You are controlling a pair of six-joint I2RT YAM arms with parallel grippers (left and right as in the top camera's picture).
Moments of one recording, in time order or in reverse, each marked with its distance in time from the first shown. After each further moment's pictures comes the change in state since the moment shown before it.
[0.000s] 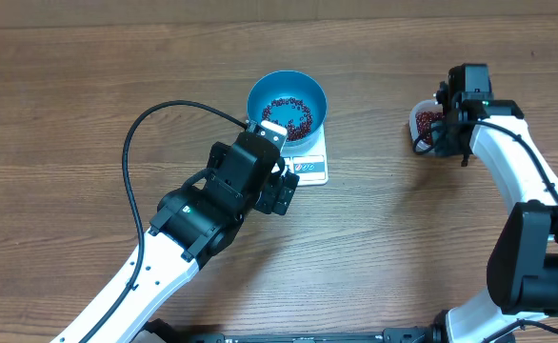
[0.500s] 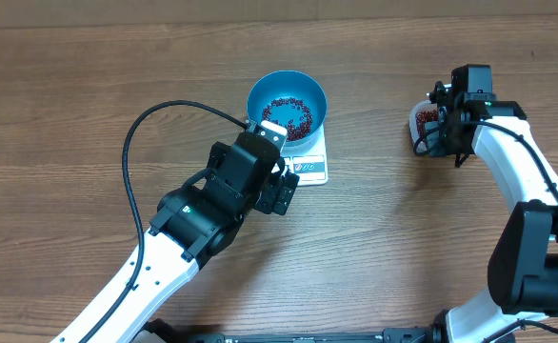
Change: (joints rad) left arm 0.000 0.000 0.000 0.000 0.000 0.000; right arm -0.009 0.000 -0.001 0.011 -0.188 0.001
